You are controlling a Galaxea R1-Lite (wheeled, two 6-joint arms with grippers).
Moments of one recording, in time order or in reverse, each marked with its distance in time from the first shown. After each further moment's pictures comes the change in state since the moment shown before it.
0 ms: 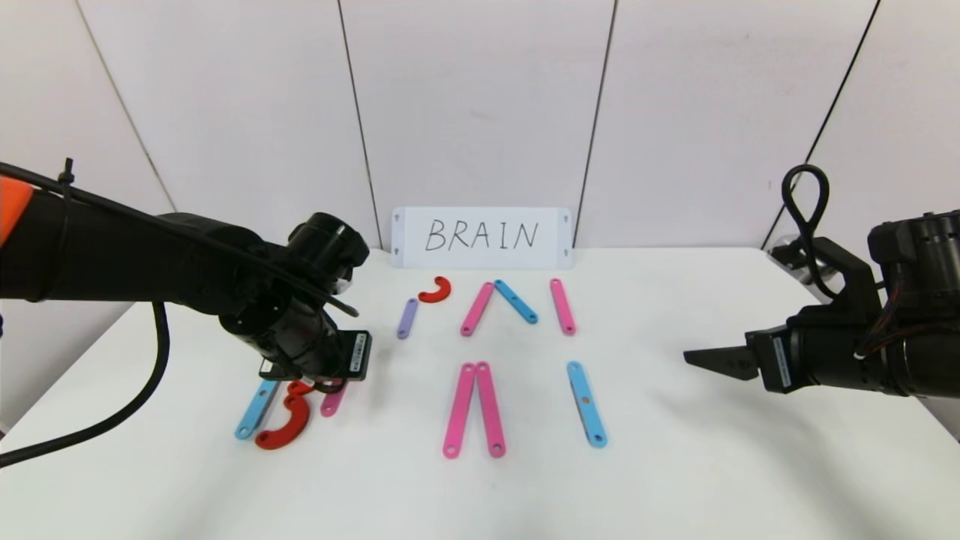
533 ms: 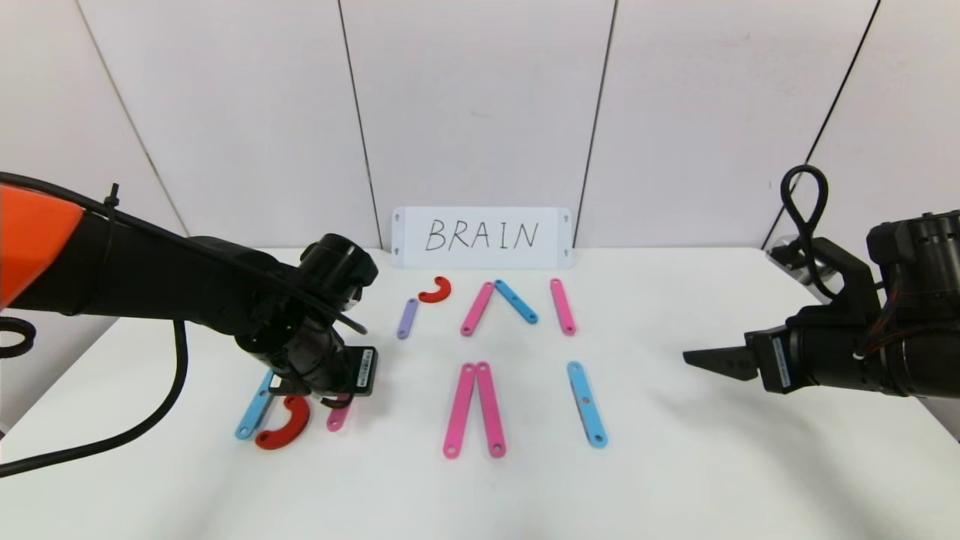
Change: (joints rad) left arm -0.010 0.035 0.050 -0.054 -0.005 -0.010; right arm 0.000 0.001 0.000 0.000 0.000 0.000
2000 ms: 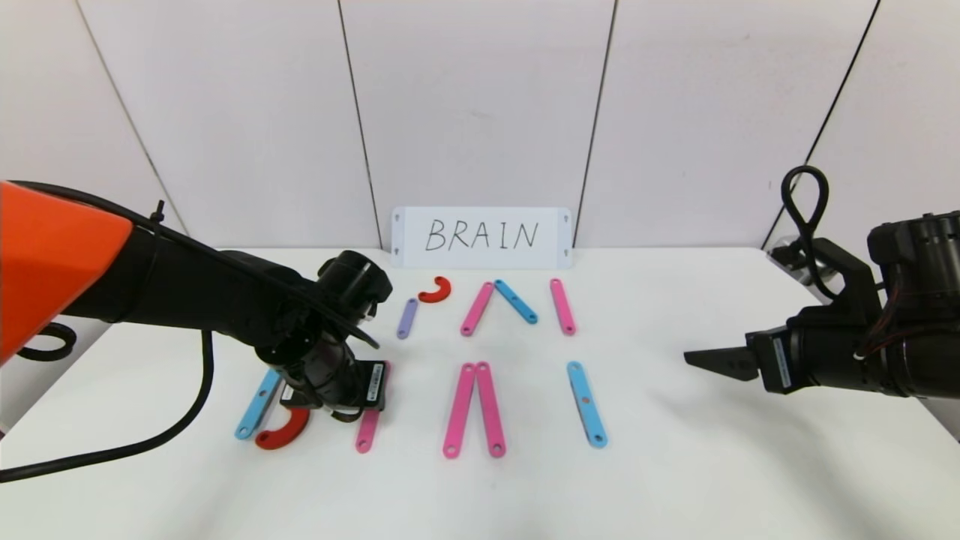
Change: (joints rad) left arm -0.024 0.046 0.010 -0.005 -0.001 -0.017; right arm 0.000 0.000 0.001 0.000 -0.001 0.000
